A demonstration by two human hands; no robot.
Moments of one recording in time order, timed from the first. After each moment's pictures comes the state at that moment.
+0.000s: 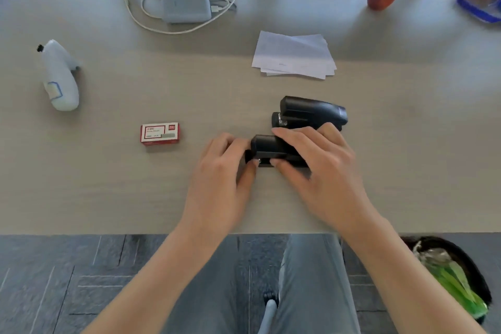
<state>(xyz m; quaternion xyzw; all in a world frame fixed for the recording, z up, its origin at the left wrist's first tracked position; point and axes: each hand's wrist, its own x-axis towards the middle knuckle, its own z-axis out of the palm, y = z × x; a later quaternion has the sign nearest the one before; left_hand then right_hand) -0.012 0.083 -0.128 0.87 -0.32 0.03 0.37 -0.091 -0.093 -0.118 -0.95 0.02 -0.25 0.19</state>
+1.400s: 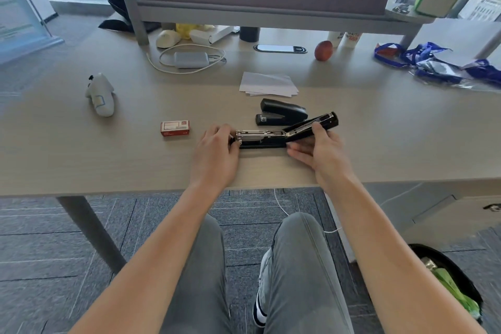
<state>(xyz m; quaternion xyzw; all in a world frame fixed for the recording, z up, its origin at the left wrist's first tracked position) -0.025 0.095 -0.132 0.89 -0.27 0.08 0.36 -0.130 -0.086 -0.106 -0.54 0.35 -0.25 0.73</state>
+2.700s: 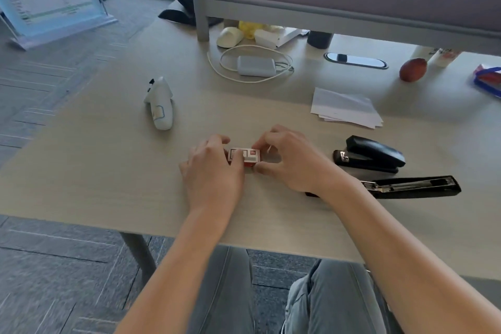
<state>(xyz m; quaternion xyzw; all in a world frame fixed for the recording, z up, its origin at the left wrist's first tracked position) 0.057 0.169 -0.117 0.92 -0.05 0.09 0.37 0.035 0.006 -0.090 -0.97 -0.03 -0.02 0.25</state>
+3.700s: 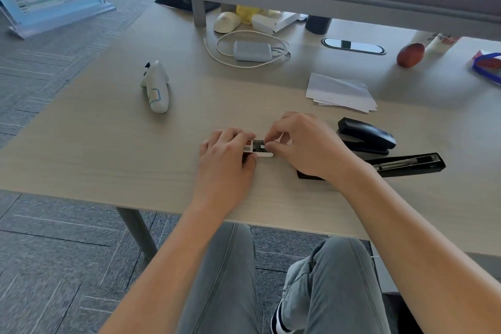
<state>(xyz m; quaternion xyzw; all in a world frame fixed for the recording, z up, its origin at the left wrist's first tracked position) 0.035 0.162 -0.132 0.92 -0.22 0.10 0.30 0.010 -0.012 -0.080 -0.98 -0.01 -0.04 0.20</state>
